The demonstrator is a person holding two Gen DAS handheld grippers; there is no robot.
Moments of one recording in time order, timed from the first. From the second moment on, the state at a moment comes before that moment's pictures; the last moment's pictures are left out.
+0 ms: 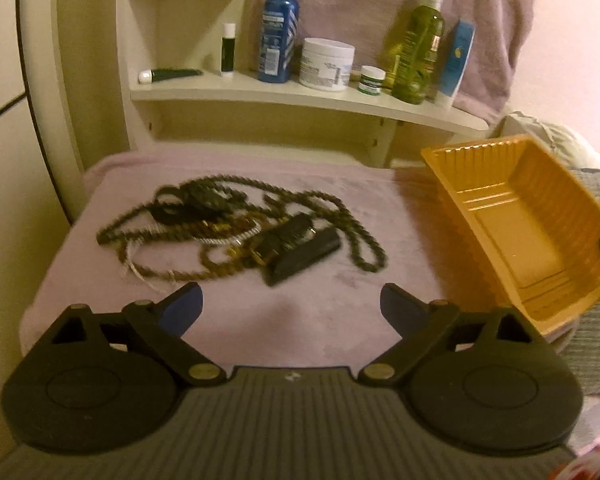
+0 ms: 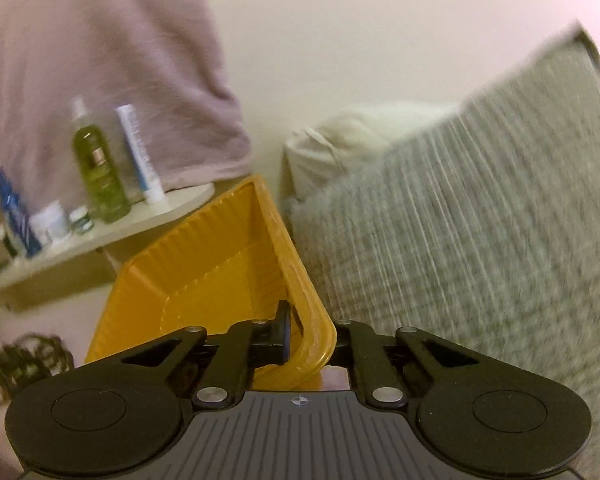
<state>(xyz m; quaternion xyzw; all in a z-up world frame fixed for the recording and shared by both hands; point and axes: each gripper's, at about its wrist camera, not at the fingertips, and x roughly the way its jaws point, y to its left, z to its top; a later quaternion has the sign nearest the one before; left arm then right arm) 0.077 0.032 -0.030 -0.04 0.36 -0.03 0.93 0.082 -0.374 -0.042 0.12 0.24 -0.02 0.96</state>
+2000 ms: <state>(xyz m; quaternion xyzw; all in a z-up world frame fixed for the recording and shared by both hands) 0.151 0.006 0.010 0.14 0.33 -0.14 0.92 0.082 -0.333 -0.020 -0.01 0.24 -0.01 0.97</state>
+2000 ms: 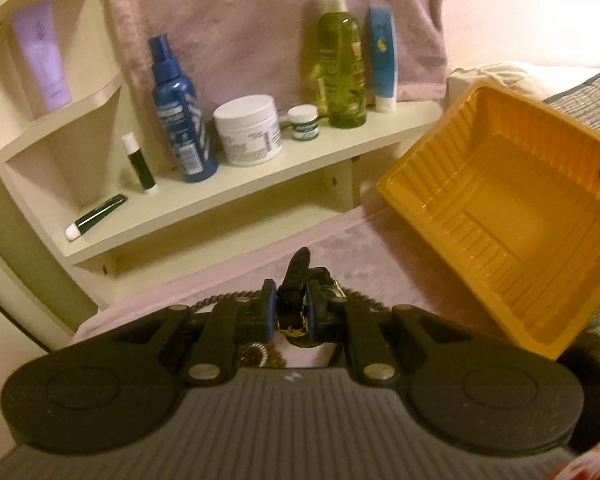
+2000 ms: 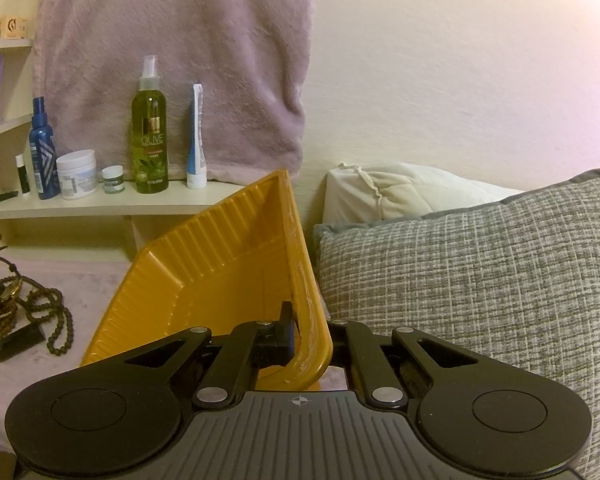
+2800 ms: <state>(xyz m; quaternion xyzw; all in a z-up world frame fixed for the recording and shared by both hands) 0.148 -0.124 0.015 0.11 0.33 -0.28 0.90 0.084 -0.336 -0.025 0.03 0.25 0.00 0.97</state>
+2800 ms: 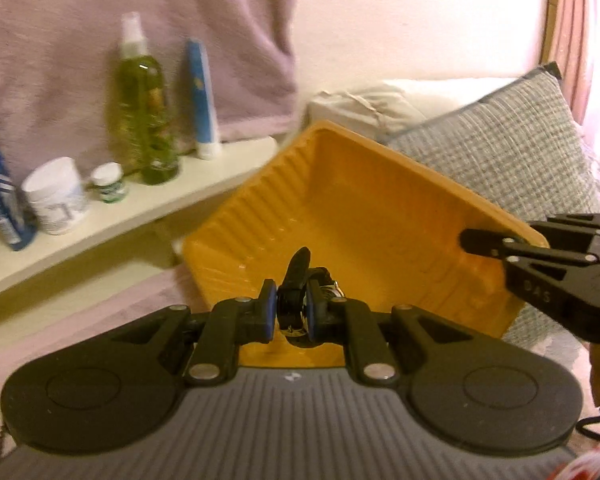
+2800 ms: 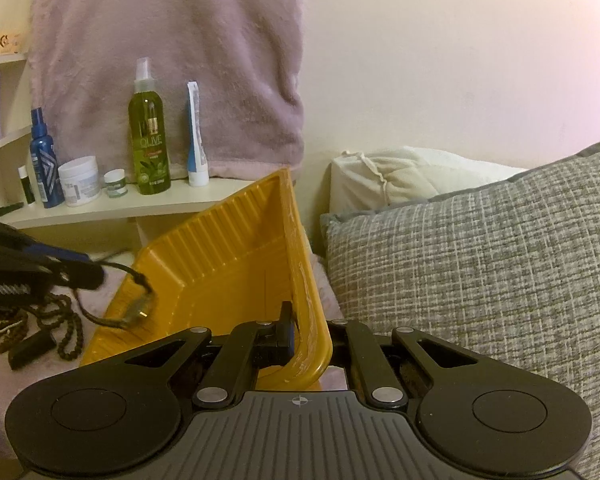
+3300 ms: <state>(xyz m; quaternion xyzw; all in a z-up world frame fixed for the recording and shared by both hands) 0.147 -0.141 -0.009 0.12 0.36 -0.29 0.88 0.088 -0.340 -0.026 0.04 0.26 0.00 0.96</state>
